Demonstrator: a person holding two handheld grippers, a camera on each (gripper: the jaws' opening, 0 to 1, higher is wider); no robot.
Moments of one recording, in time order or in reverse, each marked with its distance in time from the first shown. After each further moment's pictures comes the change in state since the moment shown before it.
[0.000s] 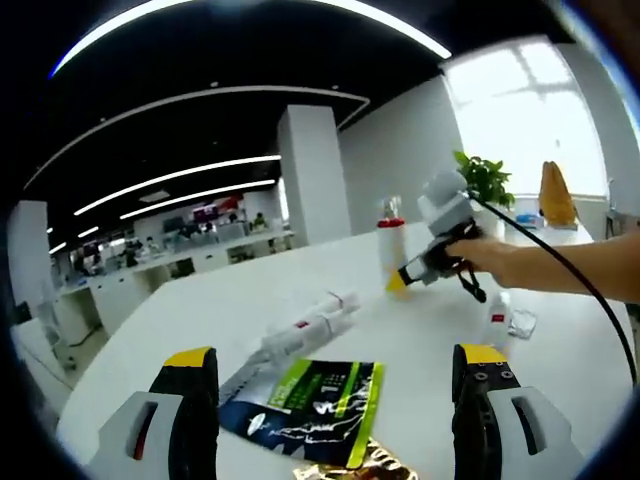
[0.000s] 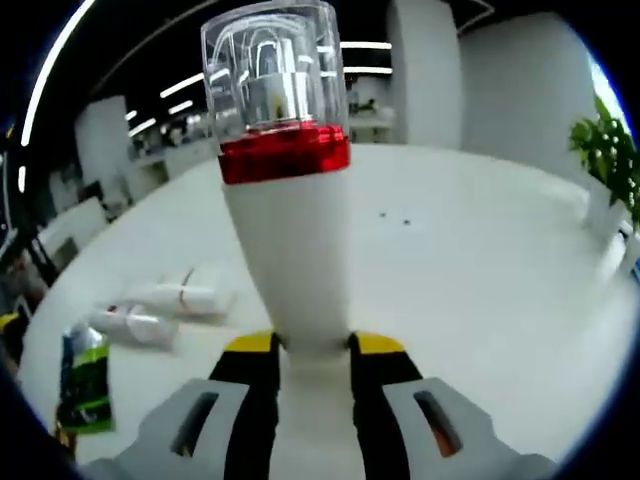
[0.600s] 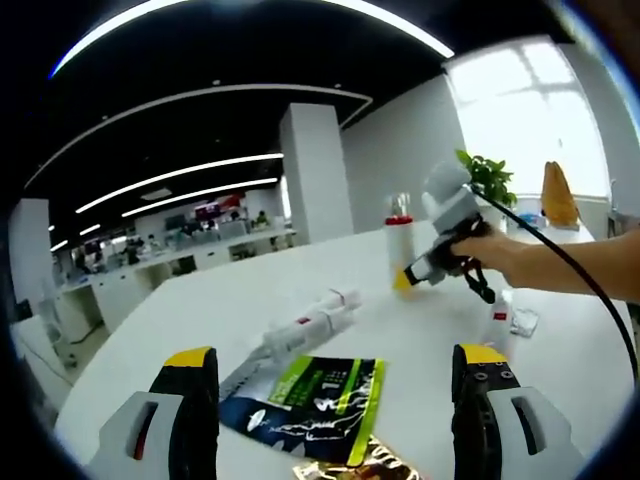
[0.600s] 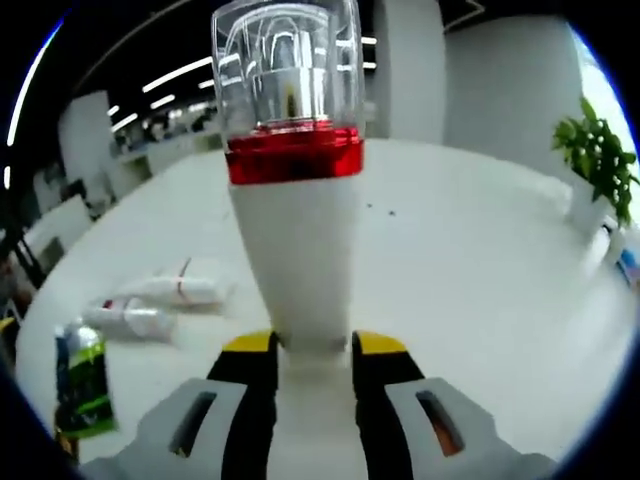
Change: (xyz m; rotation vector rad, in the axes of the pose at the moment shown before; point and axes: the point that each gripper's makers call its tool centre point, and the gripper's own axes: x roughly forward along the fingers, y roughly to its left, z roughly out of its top) left arm -0.001 0.002 -0.003 -0.009 0.005 0.010; right arm -0.009 -0.024 0.001 -0.010 -0.028 -0.052
